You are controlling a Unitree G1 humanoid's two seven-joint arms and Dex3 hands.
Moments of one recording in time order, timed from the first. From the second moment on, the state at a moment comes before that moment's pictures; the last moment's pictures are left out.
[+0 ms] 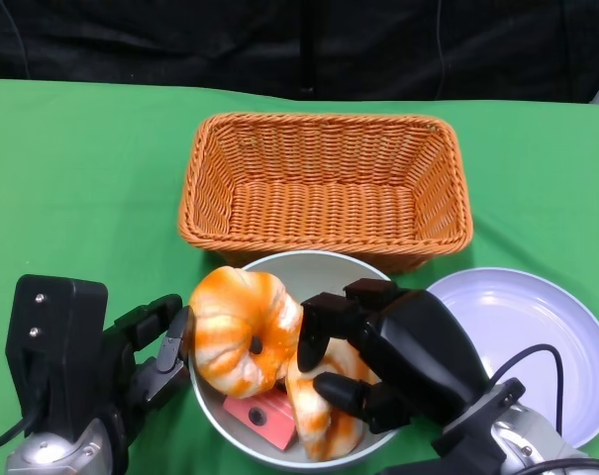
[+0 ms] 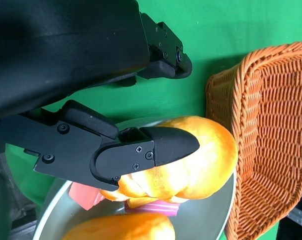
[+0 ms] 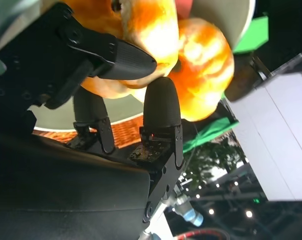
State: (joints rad) left arm -0.02 0.01 0.08 -0.21 -0.24 0.77 -0.02; right arm -0.22 -0.15 0.47 0.22 -0.77 -0.44 -0.35
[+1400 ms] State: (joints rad) left arm -0.01 0.02 0.11 -0.21 -0.28 0.78 -0.07; right arm -0.19 -0.13 0.34 0.03 -0.67 -0.60 -0.38
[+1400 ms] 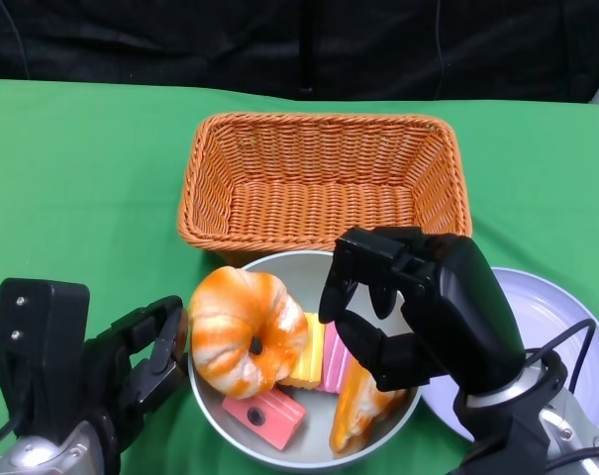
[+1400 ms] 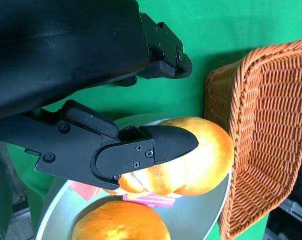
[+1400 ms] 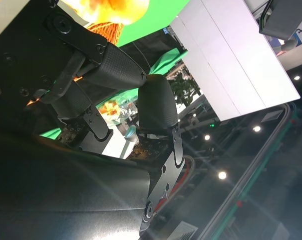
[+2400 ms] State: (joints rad) left arm 0.01 0.03 0.10 -0.24 -0.30 0.78 -0.07; right arm -0.23 -0.48 0.30 -0.30 -0.51 -0.35 0.46
